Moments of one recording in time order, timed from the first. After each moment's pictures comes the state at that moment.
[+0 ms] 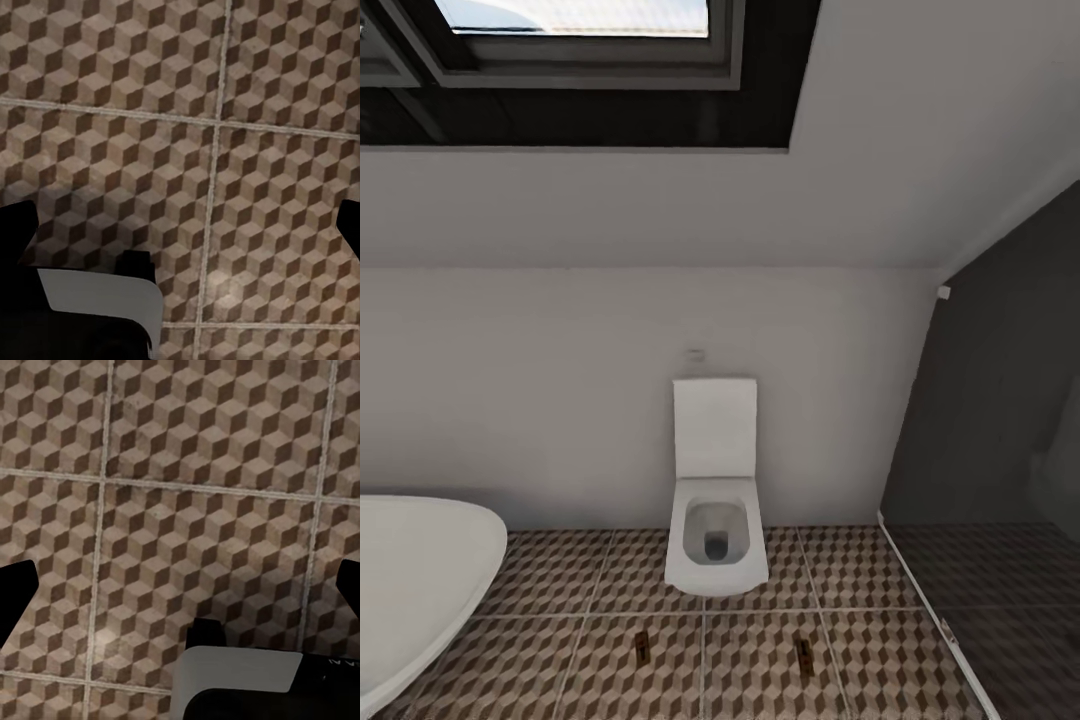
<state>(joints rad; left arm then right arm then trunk) -0.39 0.09 -0.11 0.00 0.20 -0.01 0.00 -0.41 -0.04 -0.05 0.03 0.19 -0.03 -0.04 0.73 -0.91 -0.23</state>
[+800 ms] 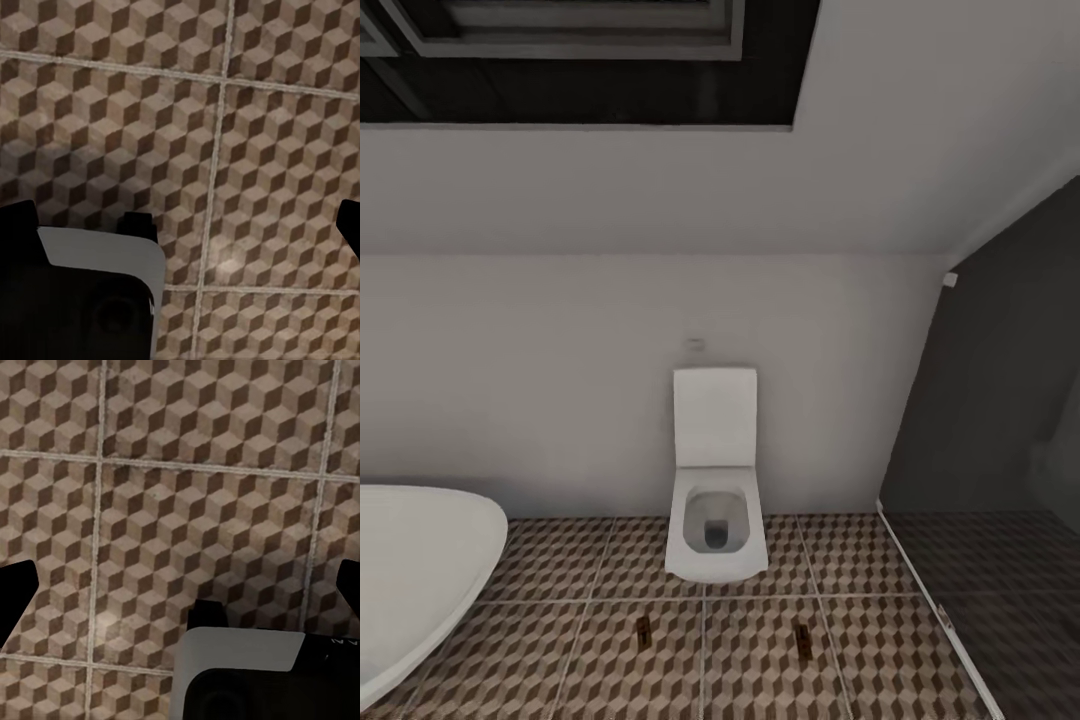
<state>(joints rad) -0.39 0.09 -0.12 0.00 0.19 0.00 0.00 -0.37 -0.04 -0.05 0.03 0.19 -0.02 -0.04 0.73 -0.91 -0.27</state>
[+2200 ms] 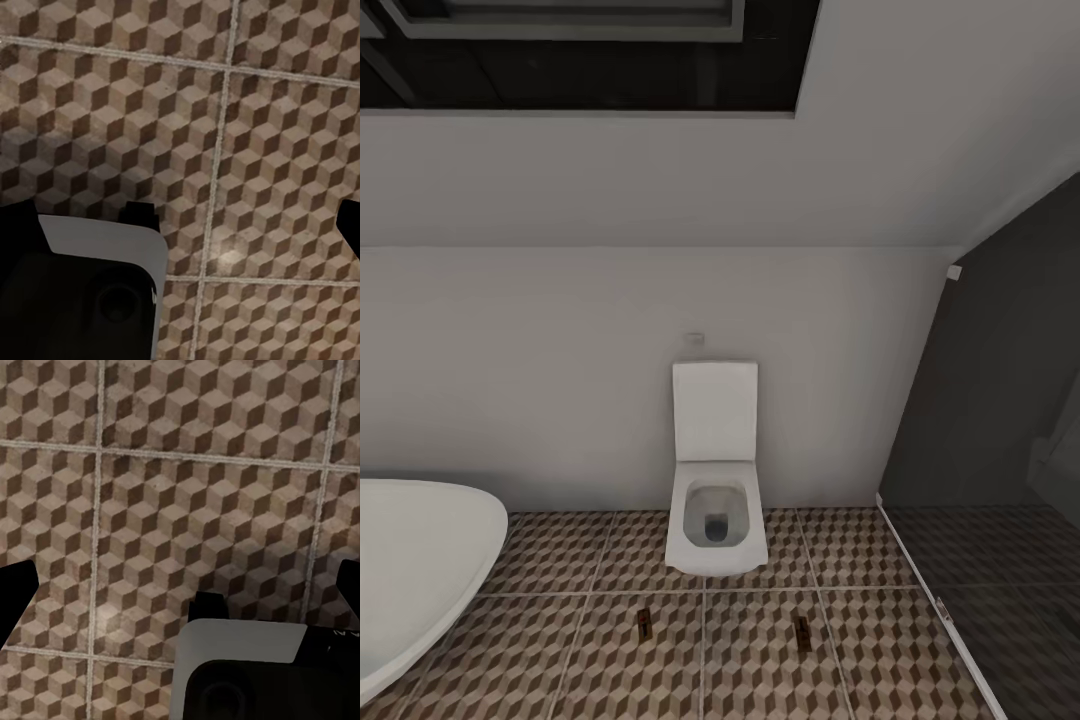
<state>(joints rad) -0.39 0.09 -0.12 0.00 0.19 0.00 0.00 -0.37 -0.04 -0.05 0.03 0.19 -0.02 -0.04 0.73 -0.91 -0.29</state>
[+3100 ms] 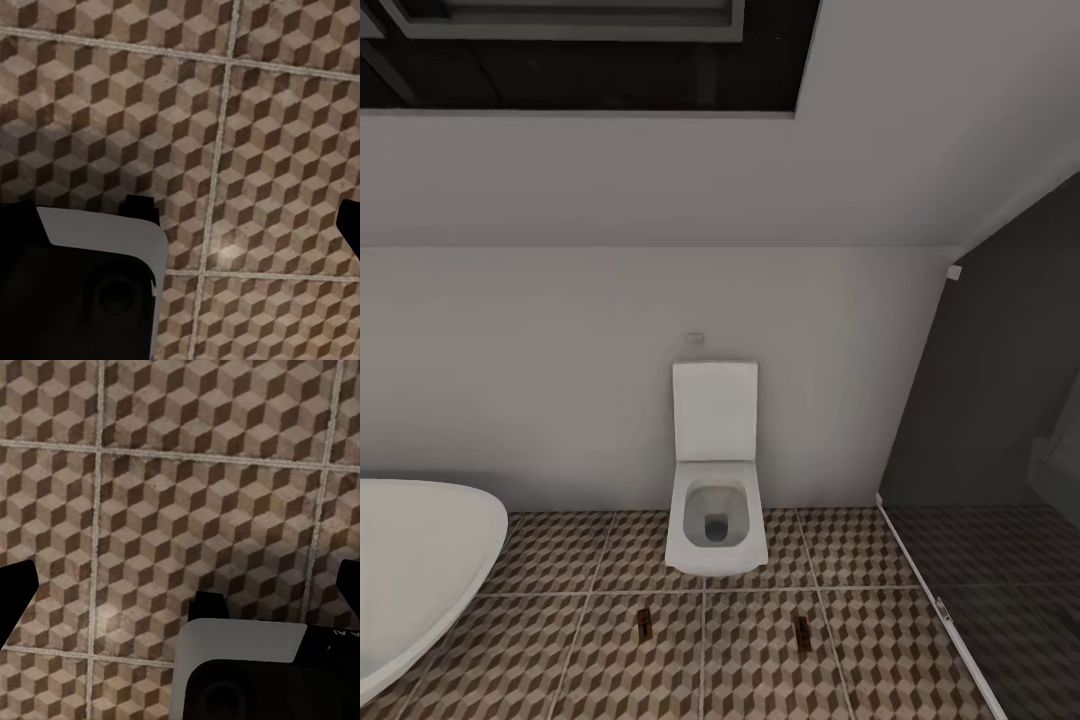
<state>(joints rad) -0.39 0.09 -0.12 0.00 0.19 0.00 0.00 -0.36 -0.04 -0.05 0.03 0.19 -0.02 -0.04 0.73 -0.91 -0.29</state>
